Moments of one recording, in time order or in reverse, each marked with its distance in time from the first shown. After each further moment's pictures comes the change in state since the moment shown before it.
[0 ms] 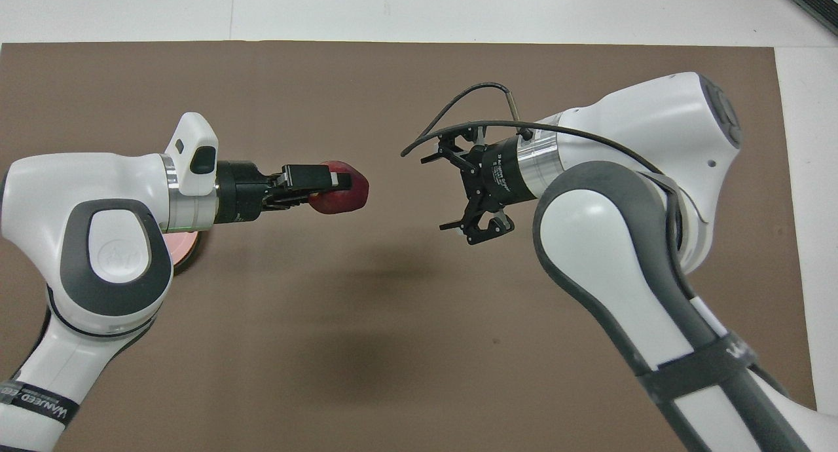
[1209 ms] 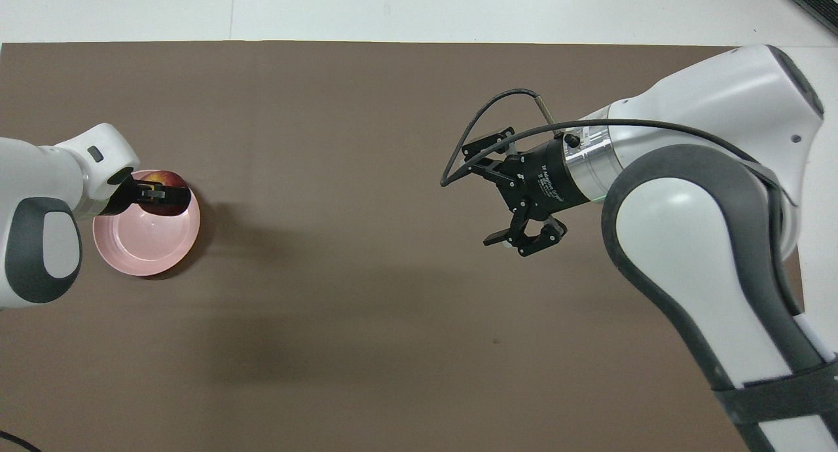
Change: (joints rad) left arm 0.156 0.043 0.125 -0.031 0.934 0.034 0.006; right arm -0.078 -0.065 -0.001 0.036 -0.050 -0.240 -0.222
